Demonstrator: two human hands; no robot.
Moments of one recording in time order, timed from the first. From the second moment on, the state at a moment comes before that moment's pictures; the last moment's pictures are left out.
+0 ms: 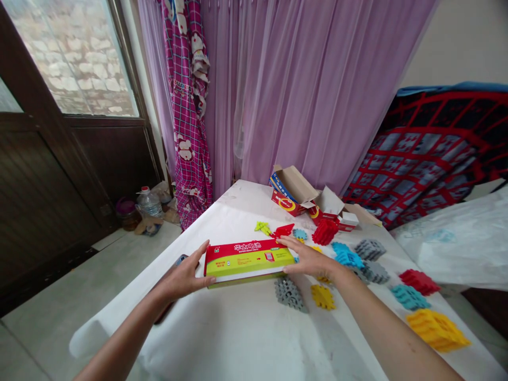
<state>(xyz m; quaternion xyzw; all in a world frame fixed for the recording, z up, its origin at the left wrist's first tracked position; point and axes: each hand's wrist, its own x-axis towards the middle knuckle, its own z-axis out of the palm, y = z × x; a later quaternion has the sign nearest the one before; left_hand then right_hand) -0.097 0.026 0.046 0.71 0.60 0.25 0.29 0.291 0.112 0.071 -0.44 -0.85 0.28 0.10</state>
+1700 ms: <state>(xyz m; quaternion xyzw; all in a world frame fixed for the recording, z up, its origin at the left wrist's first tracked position) -0.083 0.026 0.054 0.83 0.54 0.13 0.01 0.280 0.078 0.038 -0.48 -0.87 0.09 0.12</state>
